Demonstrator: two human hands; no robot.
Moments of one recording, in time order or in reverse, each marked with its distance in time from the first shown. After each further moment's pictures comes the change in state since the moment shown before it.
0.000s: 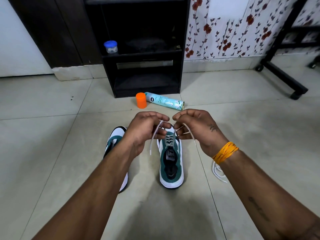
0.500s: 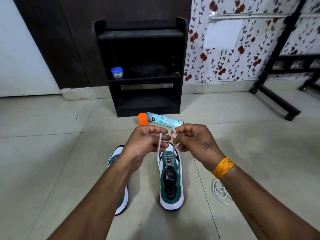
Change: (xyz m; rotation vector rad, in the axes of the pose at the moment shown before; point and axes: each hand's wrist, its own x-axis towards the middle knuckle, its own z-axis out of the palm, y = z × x) left_hand -0.002 0.019 -0.009 -0.020 -0.034 0.099; right_hand 0.001 -0.016 -0.004 -0.109 -0.006 -0.181
